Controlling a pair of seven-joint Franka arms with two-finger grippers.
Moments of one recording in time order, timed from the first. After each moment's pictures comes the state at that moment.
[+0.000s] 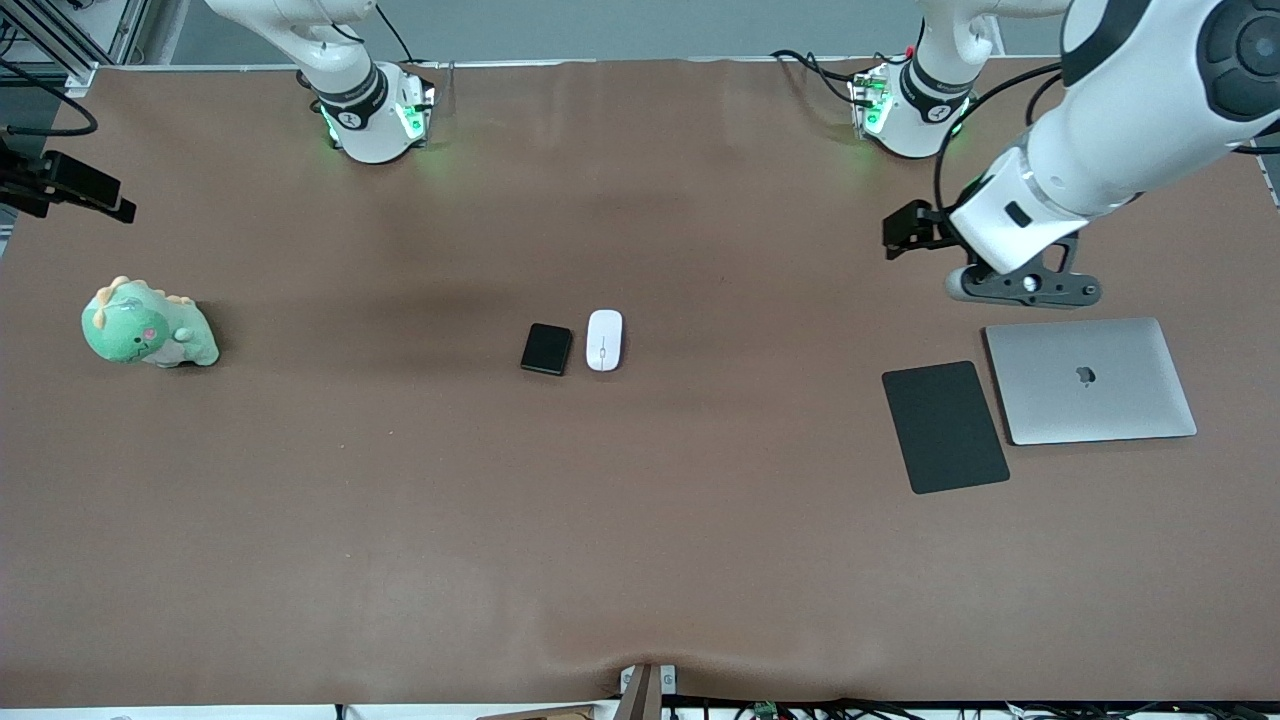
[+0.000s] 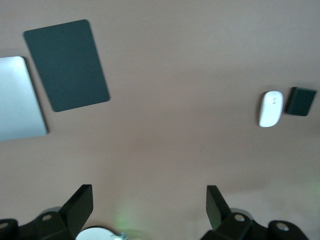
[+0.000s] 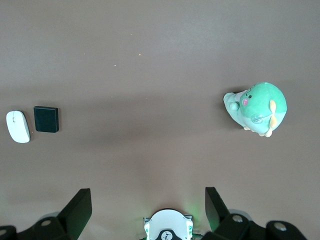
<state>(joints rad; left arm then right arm) -0.15 0.11 -0.22 -1.52 -0.15 1.52 -0.30 -0.04 -0.01 -0.04 -1.48 0.03 1.31 0.02</state>
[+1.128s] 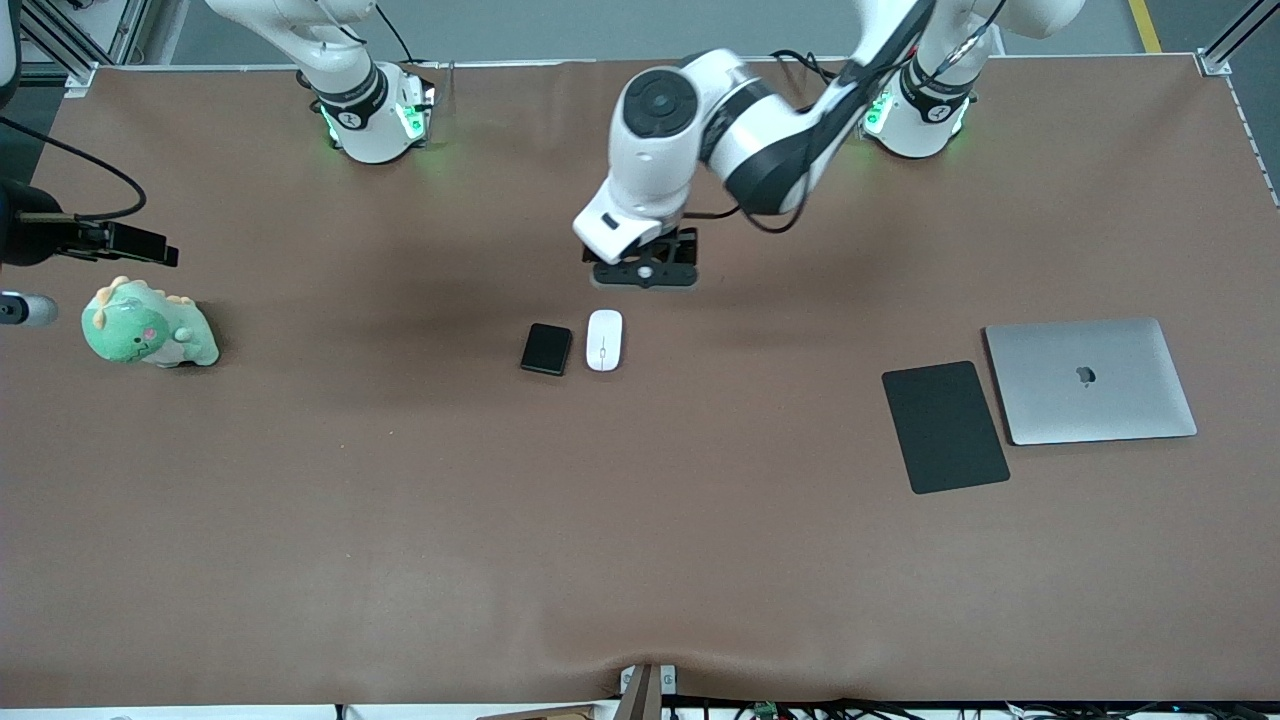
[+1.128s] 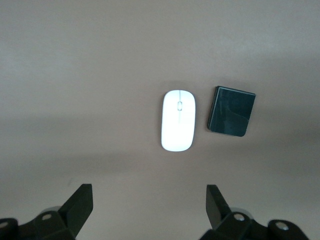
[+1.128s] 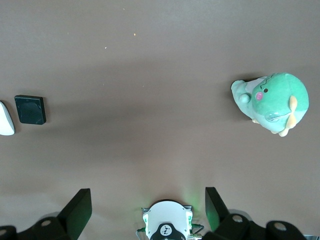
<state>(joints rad) -0.72 0.48 -0.23 -1.58 0.03 2.10 -0.91 -0.05 0.12 -0.03 -1.49 0.03 1.31 0.02</state>
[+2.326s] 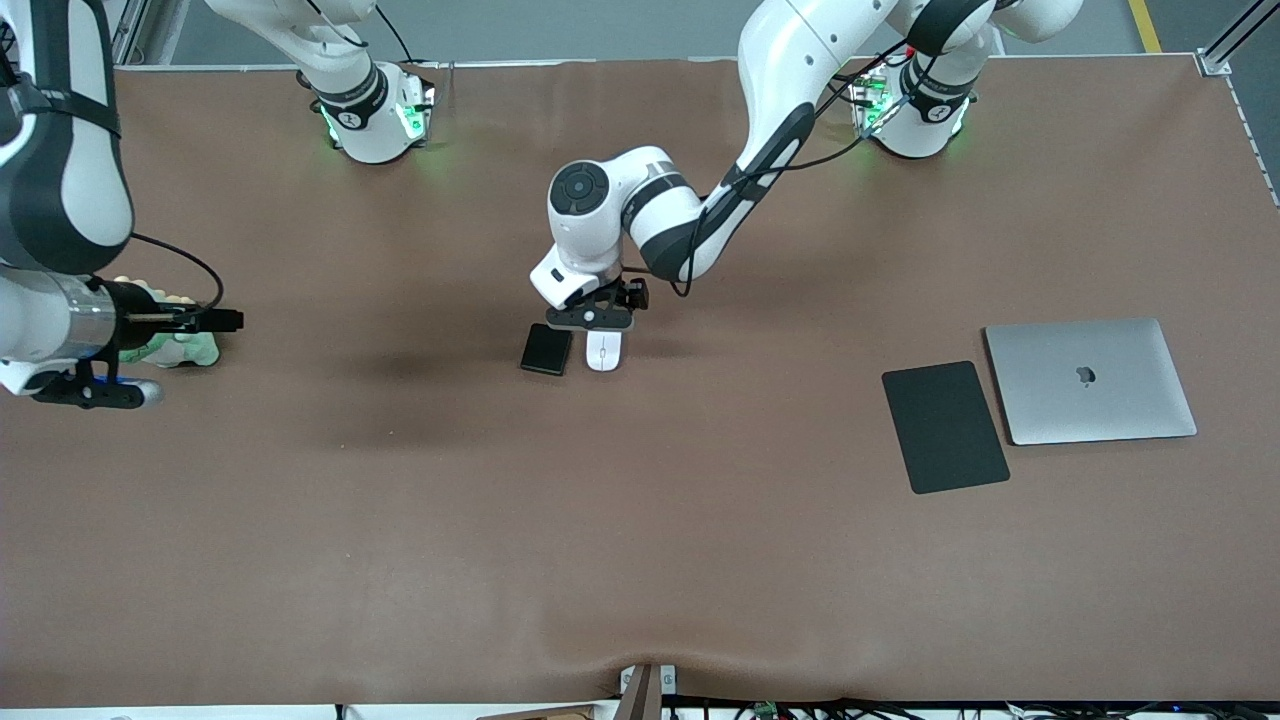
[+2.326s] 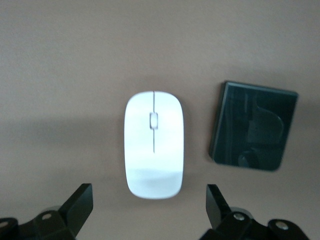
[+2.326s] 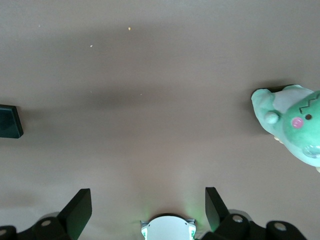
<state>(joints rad) -0.81 0.80 -0.19 -1.43 0.17 2.23 -1.00 -0.04 0.27 -0.02 -1.59 0.03 1.47 0.02</state>
